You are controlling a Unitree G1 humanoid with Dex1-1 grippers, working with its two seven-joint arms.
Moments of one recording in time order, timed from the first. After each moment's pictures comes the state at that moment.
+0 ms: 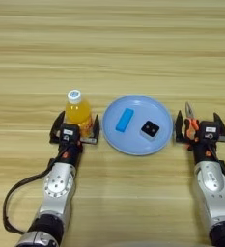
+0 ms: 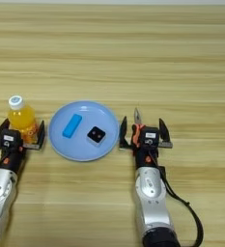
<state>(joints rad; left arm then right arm) -0.16 0.05 0.03 0.83 0.02 -0.75 -0.07 -0.06 0.02 -0.05 0.47 -0.05 -0.51 -0.11</state>
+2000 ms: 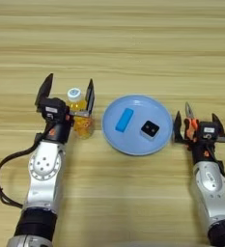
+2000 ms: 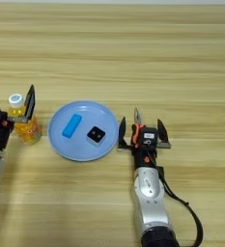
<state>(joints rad) -0.09 0.08 0.03 0.27 -0.09 -0.62 -0.18 -0.07 0.03 -0.05 0.51 -0.05 -0.53 -0.11</state>
